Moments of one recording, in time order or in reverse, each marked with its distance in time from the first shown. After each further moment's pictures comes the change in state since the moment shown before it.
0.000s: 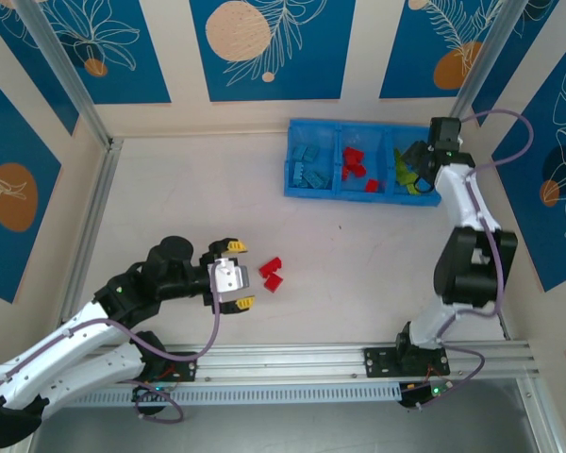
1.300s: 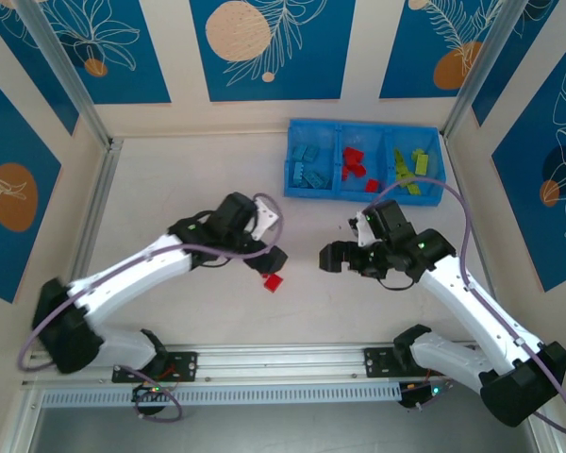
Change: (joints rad) left arm 0.040 0.702 0.385 -0.122 -0.153 -0.717; right arm 0.647 -0.789 -0.594 -0.426 -0.422 -0.016
